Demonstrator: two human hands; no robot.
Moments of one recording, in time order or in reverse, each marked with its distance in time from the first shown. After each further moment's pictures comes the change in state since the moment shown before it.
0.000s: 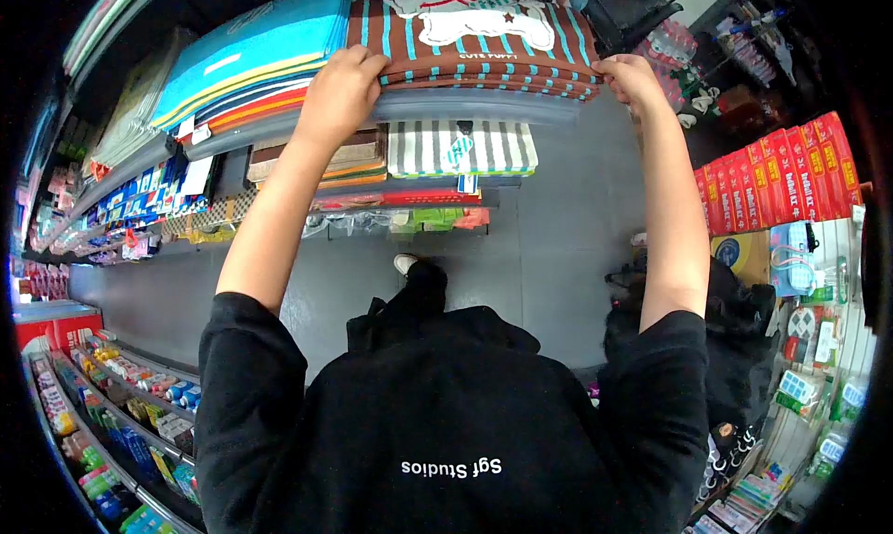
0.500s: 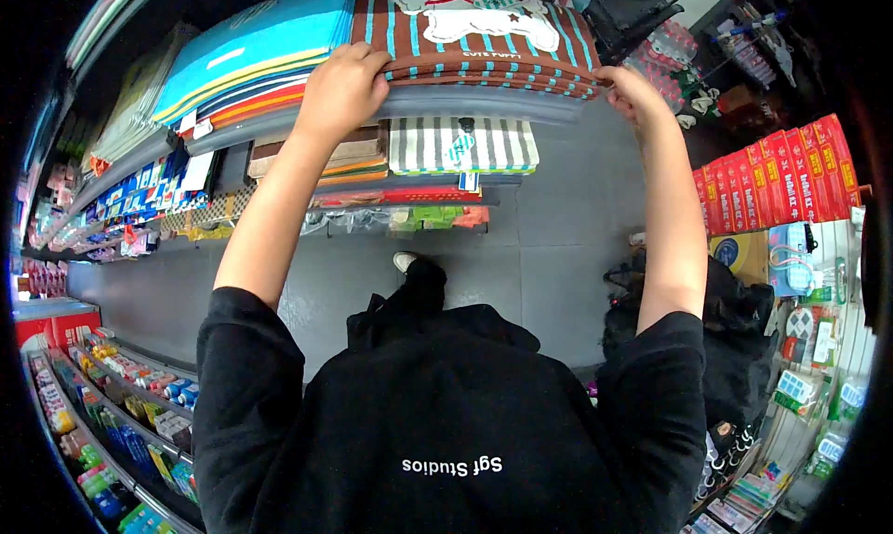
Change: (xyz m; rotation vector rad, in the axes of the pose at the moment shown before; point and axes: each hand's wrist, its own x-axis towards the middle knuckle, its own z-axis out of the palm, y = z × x) left_hand -0.002 -0.001 -0.004 -0.005 -0.013 -0.031; right_hand -0.014 -0.005 0.000 -0.187 -0.106 0.252
